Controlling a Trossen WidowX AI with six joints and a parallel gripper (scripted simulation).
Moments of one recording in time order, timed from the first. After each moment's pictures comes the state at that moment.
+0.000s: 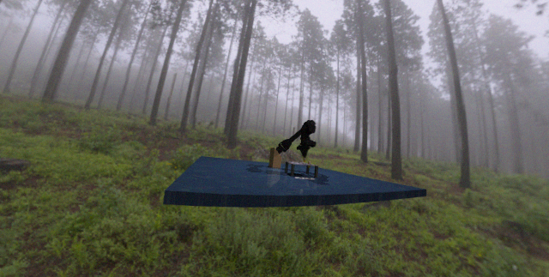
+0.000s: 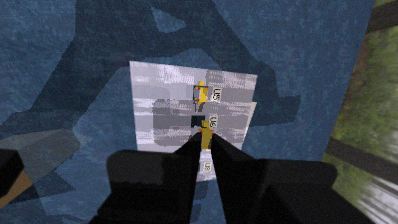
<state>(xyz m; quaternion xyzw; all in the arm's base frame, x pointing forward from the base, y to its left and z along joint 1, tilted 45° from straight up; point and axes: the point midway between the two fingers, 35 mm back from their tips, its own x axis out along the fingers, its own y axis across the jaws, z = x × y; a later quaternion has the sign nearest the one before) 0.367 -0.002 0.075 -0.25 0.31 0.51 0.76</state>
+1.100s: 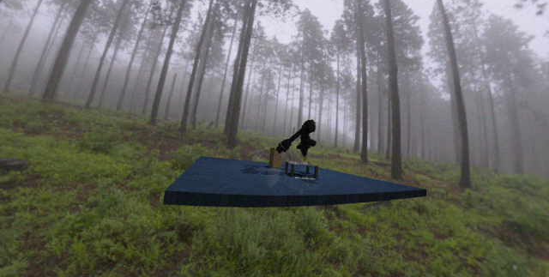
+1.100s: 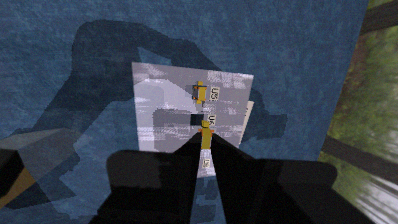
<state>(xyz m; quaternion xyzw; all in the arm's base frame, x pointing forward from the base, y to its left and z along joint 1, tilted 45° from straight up) 0.366 -0.007 0.080 -0.25 0.31 0.51 0.77</state>
